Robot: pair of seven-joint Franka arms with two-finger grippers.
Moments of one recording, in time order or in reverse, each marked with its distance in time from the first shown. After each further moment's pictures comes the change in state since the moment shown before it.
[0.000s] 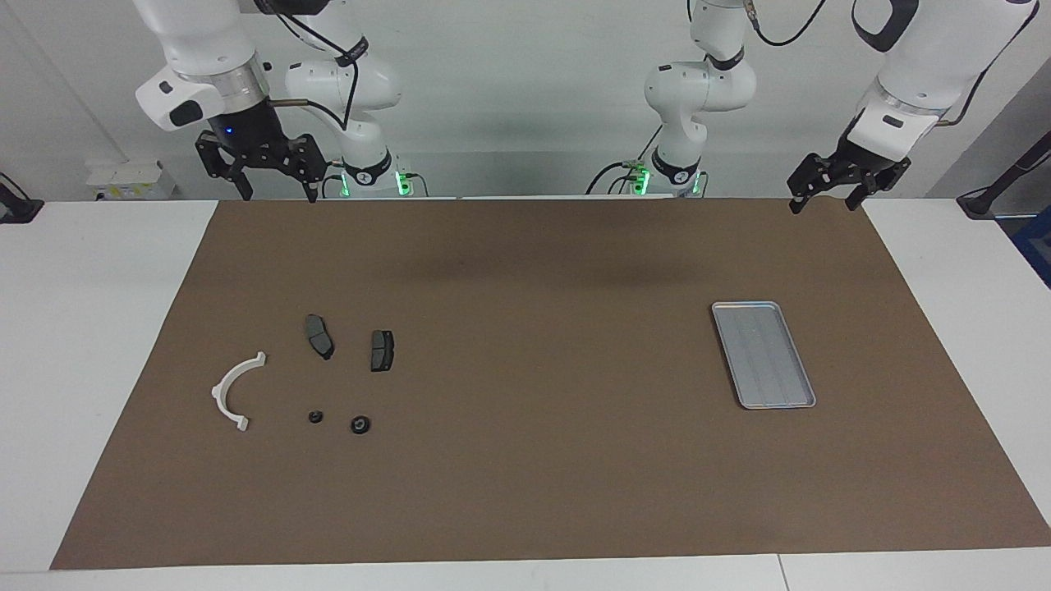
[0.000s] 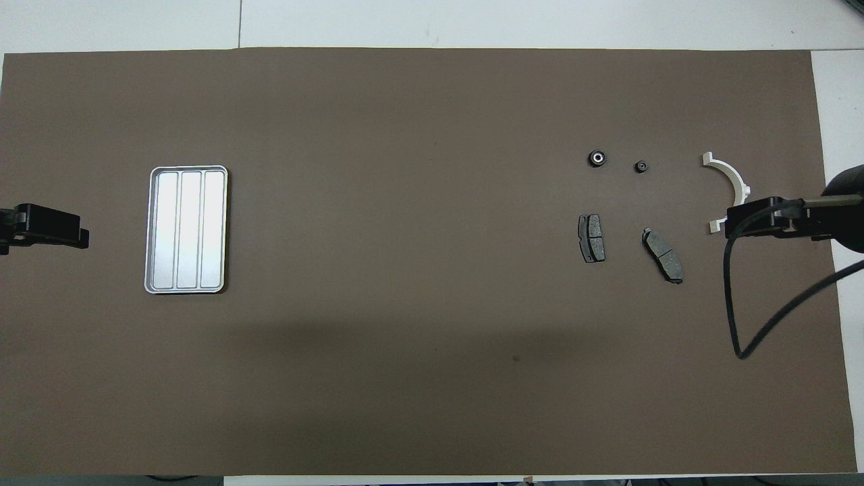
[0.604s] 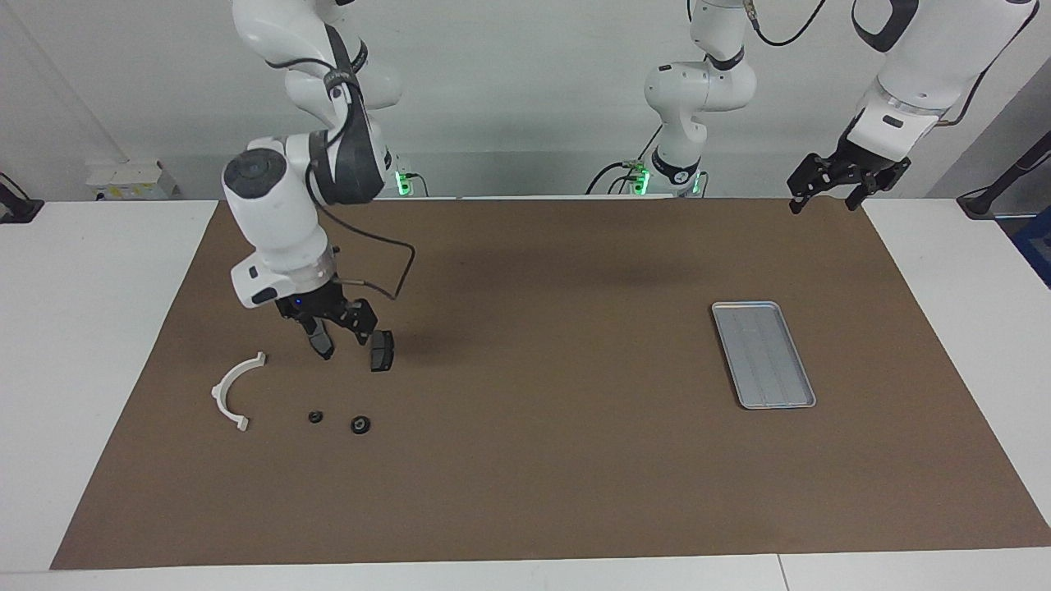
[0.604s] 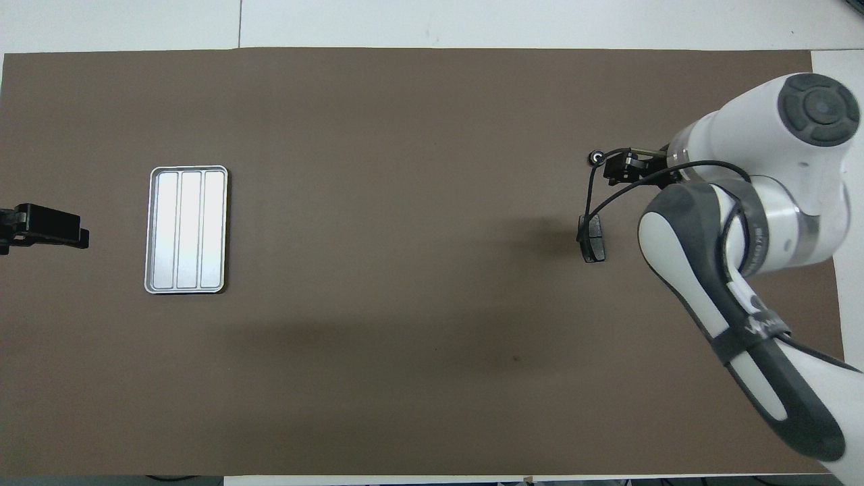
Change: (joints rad) left arm 0.000 0.000 0.000 0.000 0.000 0.000 0.000; right arm 0.046 0.371 0.001 -0.140 -0.006 0.550 0.295
